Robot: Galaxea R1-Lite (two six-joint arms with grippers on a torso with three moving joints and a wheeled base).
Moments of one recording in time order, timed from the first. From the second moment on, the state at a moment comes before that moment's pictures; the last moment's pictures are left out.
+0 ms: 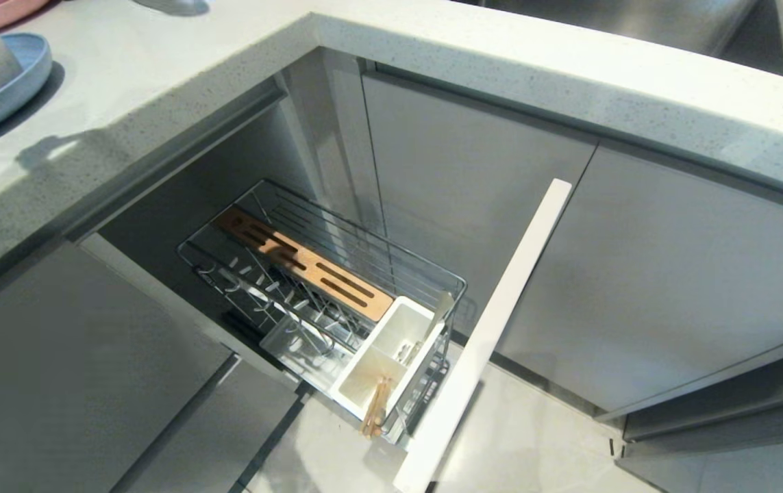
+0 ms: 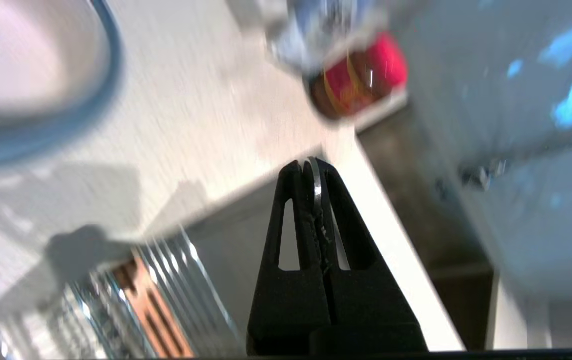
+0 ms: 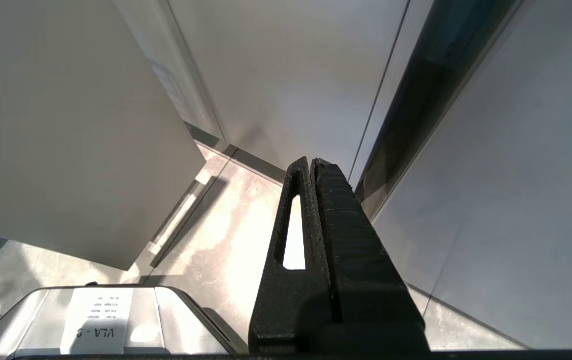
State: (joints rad) left arm -0.90 1.16 -1.66 0.14 0.92 -0.48; right arm 0.00 0.00 0.00 0.00 0.00 0.03
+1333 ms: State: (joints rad) left arm 0.04 0.88 -1.45 -0.10 0.62 -0.37; right arm 0.00 0.00 0.00 0.00 0.00 0.03
